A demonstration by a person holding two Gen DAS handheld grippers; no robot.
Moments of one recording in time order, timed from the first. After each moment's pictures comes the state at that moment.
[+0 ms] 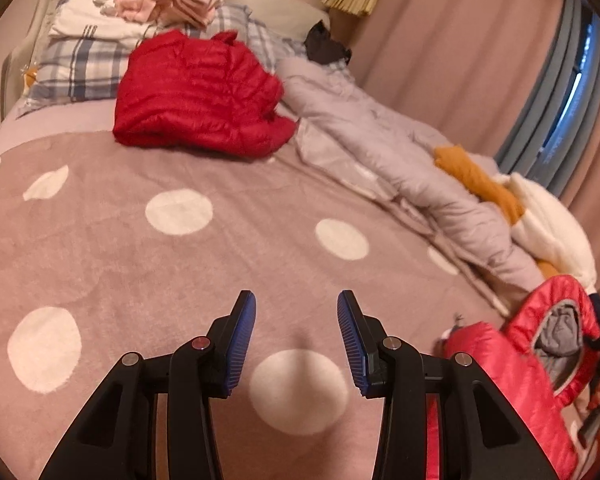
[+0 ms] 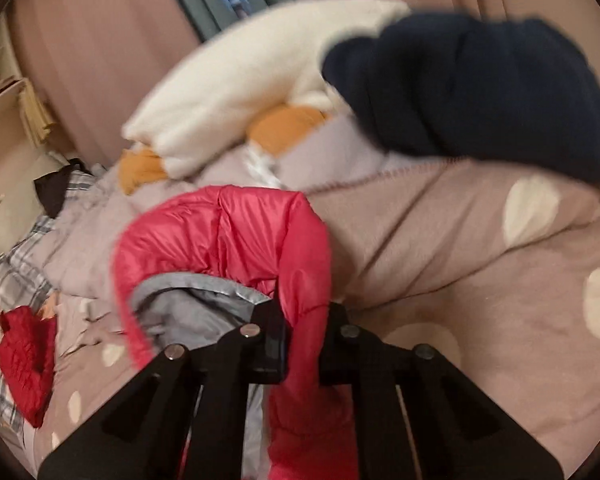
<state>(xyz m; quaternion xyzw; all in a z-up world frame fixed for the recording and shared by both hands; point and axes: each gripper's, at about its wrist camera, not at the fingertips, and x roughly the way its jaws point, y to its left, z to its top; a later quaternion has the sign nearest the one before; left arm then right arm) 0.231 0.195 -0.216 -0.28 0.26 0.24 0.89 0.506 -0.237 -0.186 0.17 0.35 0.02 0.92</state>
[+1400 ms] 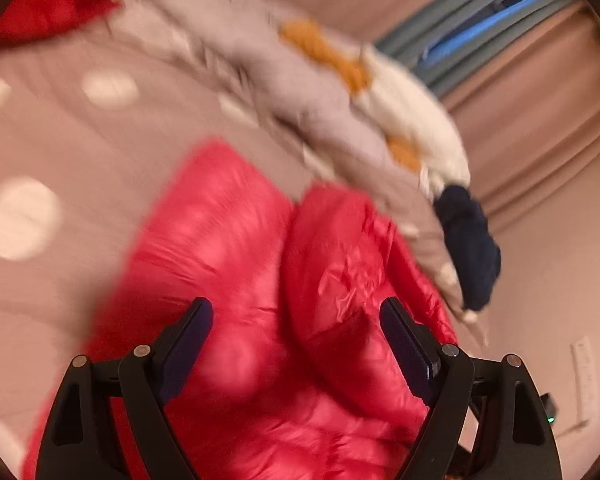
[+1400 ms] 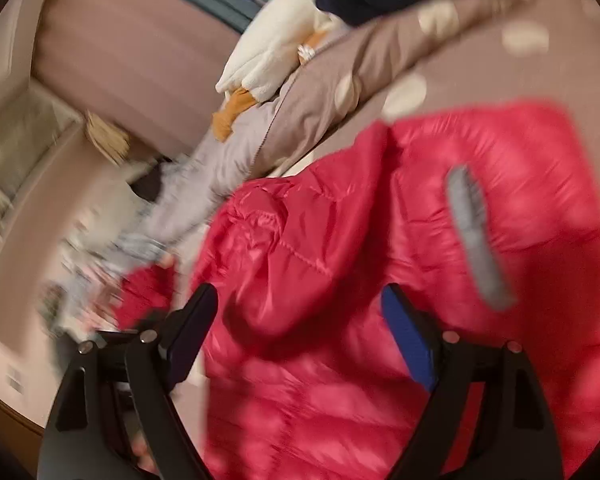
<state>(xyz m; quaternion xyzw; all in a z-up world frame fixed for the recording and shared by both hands) 0.301 0.053 -0.222 -0.38 0.40 -0.06 0.83 0.258 -0.236 -0.255 0.41 0.38 0.14 0.82</state>
